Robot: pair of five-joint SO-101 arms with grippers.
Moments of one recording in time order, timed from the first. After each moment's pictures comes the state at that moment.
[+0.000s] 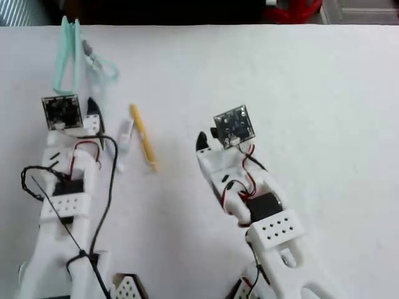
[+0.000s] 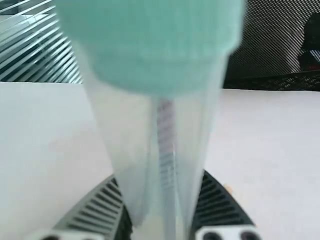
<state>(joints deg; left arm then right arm) -12.7 -36.5 69.8 -4.4 -2.3 -25.1 -50.9 66.5 21.5 3.5</state>
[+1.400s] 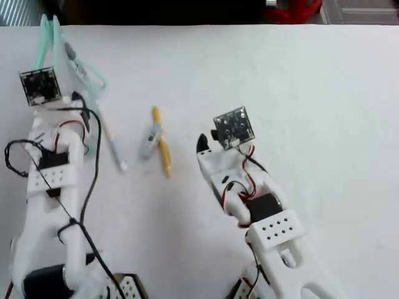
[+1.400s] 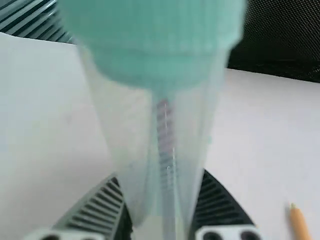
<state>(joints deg) -18.3 -22.3 52.4 7.7 2.1 -25.1 -50.9 67.3 21.5 3.5</state>
